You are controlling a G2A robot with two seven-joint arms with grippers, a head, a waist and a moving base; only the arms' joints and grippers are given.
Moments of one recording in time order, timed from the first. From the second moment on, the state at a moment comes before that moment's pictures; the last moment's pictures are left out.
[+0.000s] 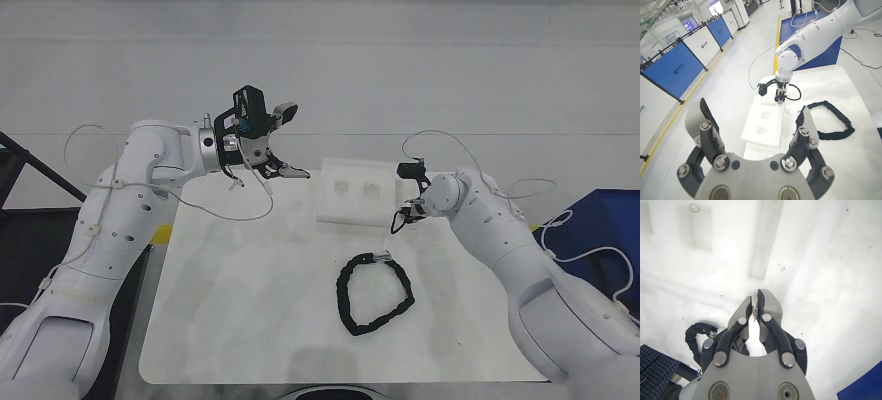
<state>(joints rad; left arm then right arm) 0.70 -0.90 -1.04 -1.43 1.03 -1.01 -0.03 -0.44 -1.42 0.57 -0.45 -0.43 -0.05 0.90</state>
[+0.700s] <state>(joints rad) 0.70 -0.90 -1.04 -1.43 1.03 -1.01 -0.03 -0.43 -1.36 0.67 -0.58 -0.42 -0.10 1.03</state>
